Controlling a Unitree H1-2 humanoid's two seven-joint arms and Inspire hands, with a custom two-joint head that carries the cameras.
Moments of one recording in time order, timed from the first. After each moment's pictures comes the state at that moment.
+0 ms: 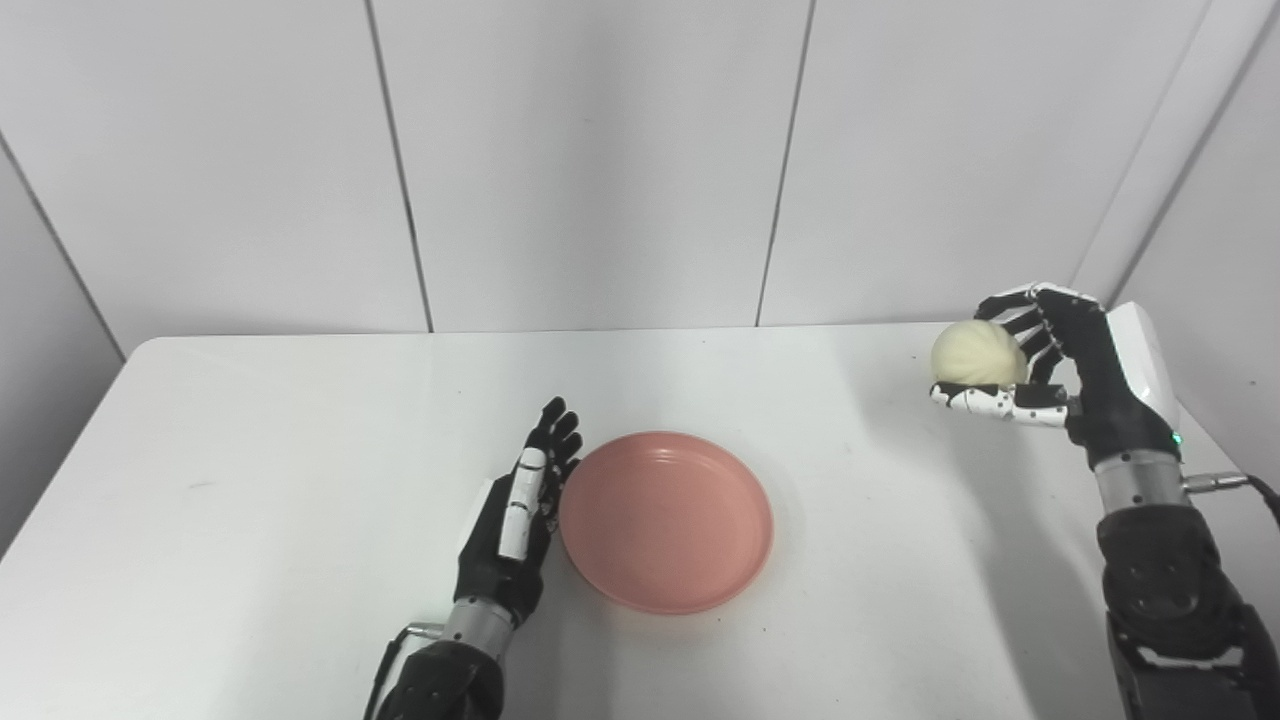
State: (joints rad) left arm -0.32 -0.15 -0.09 0.31 -0.13 -0.05 -0.15; right arm -0.31 -0.44 -0.19 -0.10 -0.38 0.04 -0.01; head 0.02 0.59
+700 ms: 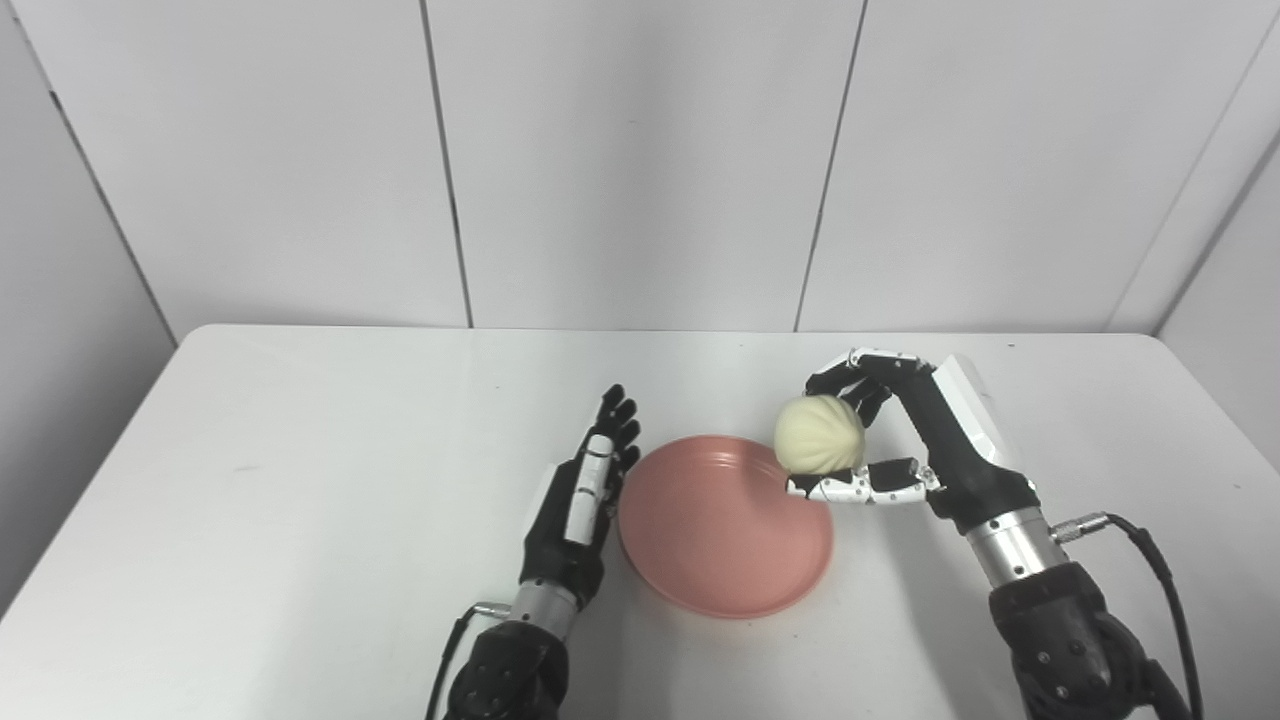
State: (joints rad) left arm -0.35 -0.19 -0.09 0.38 -0.08 -0.12 -0.11; right arm -0.29 -0.34 0.10 -0.25 -0.46 0.00 0.08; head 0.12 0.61
